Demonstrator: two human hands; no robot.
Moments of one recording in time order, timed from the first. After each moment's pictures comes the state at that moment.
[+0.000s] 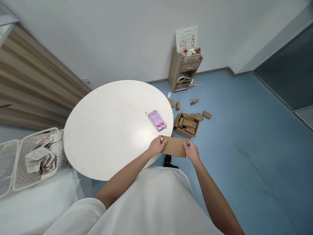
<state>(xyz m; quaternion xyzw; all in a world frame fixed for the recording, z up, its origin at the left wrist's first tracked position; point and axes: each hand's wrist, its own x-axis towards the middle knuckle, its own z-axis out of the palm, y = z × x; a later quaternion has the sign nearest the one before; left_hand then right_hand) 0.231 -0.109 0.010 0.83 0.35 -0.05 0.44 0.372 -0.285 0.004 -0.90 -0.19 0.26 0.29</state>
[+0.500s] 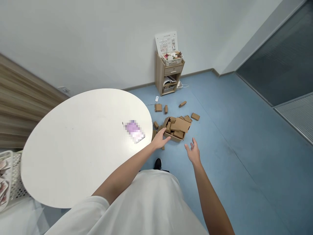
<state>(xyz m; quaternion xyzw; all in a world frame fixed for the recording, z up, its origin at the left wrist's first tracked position) 0.399 -0.142 0.013 0.85 0.22 0.02 0.48 0.493 -0.355 -0.008 -0.86 -0.10 0.21 0.45</state>
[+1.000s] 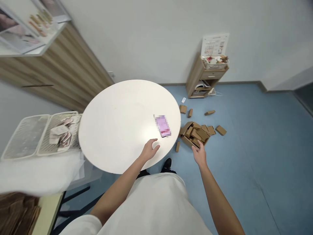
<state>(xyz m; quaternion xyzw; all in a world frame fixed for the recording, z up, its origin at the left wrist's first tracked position) 0.211 -0.106 0.009 0.76 0.46 0.10 0.45 0.459 -0.266 -0.015 -0.84 -0.21 0.27 0.42</state>
